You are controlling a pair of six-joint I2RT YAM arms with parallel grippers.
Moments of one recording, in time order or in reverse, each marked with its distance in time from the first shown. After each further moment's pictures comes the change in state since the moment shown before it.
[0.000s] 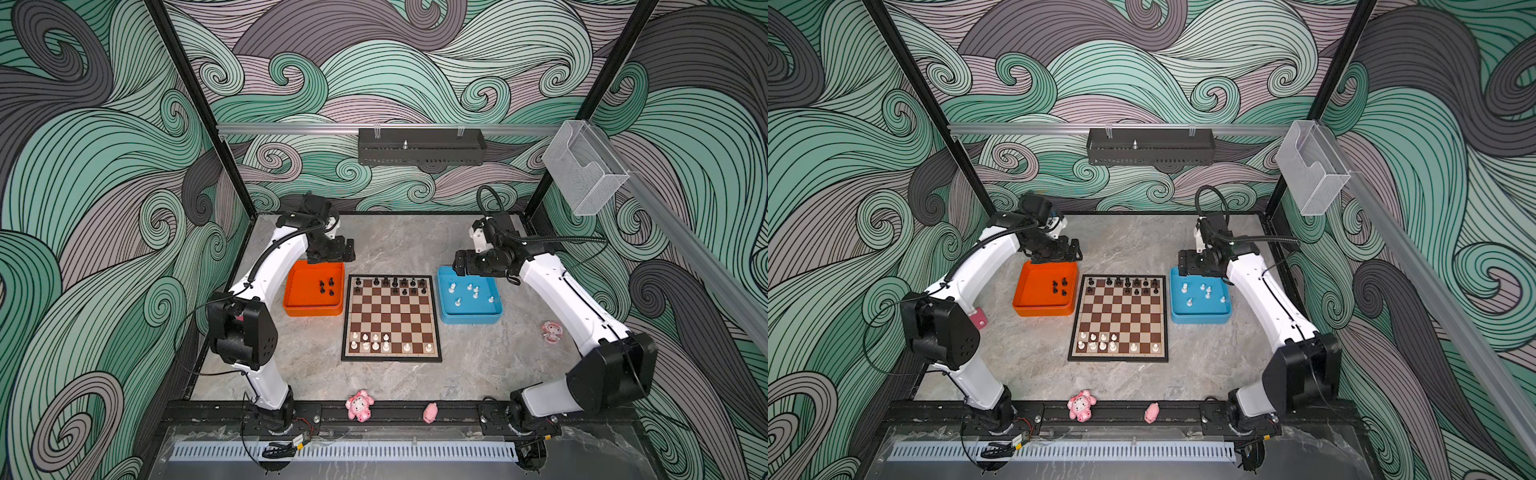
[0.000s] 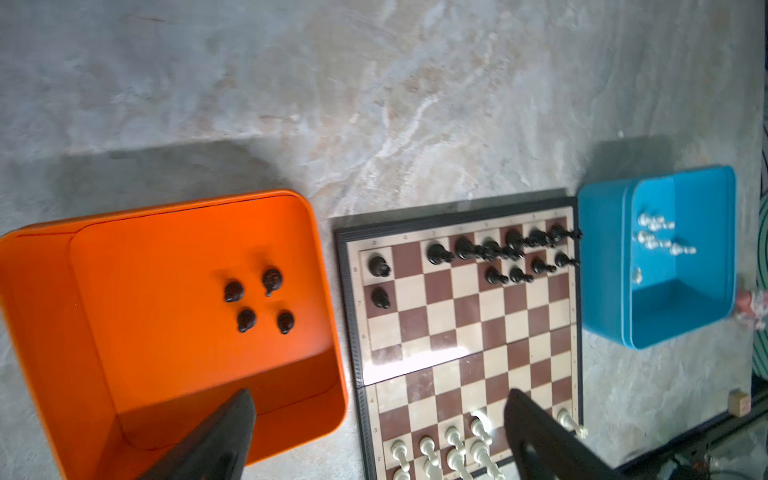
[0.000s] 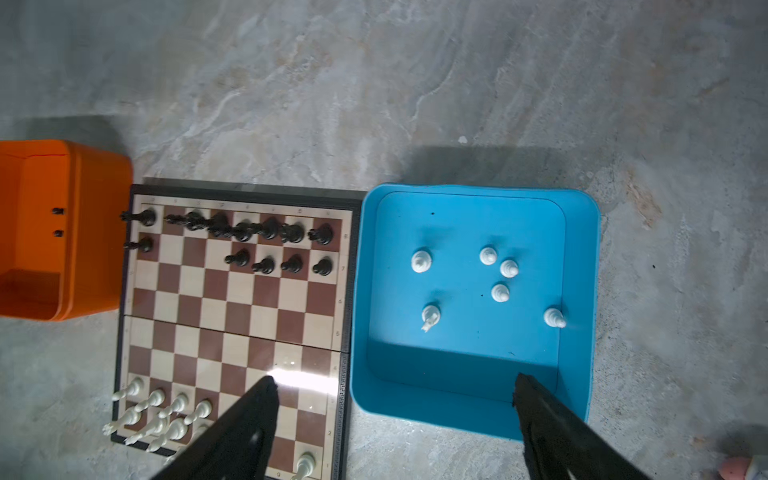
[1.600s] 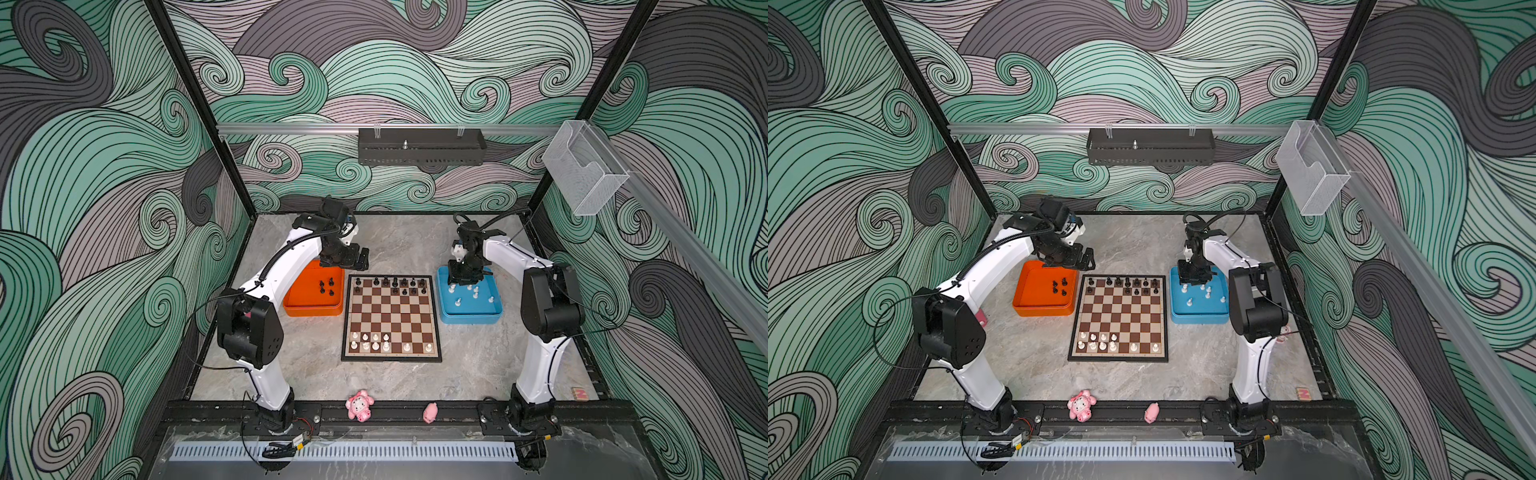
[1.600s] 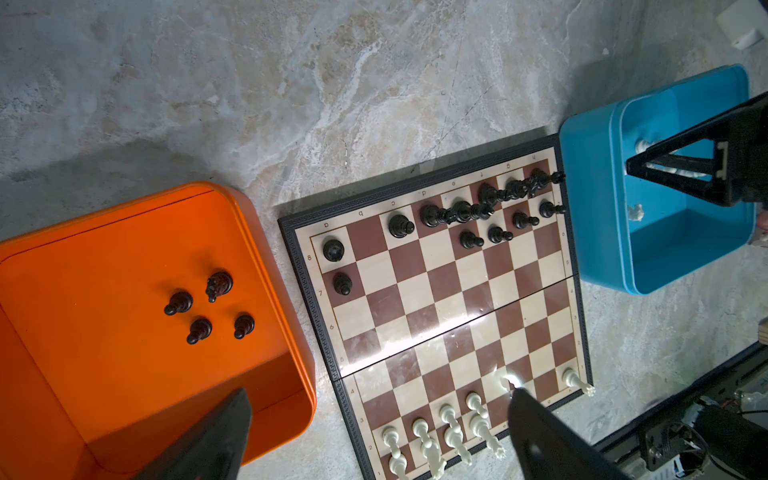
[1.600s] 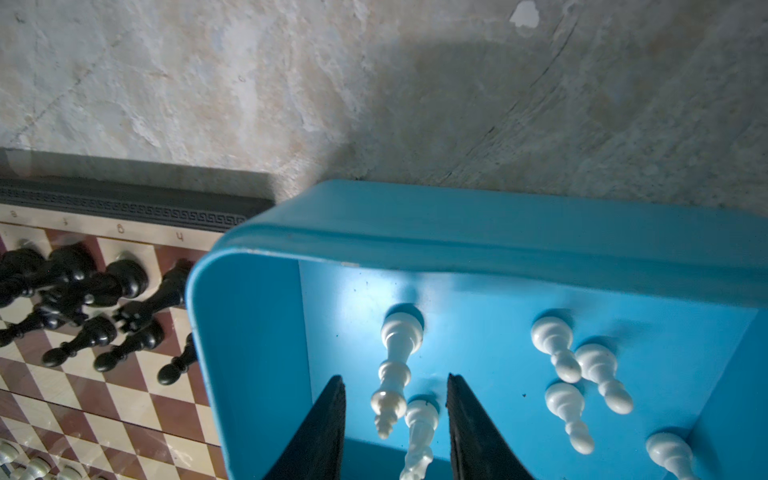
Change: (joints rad) left arm -0.069 0.026 -0.005 -0.018 -0.004 0.042; right arm -0.031 0.470 0.116 0.011 -0.089 -0.047
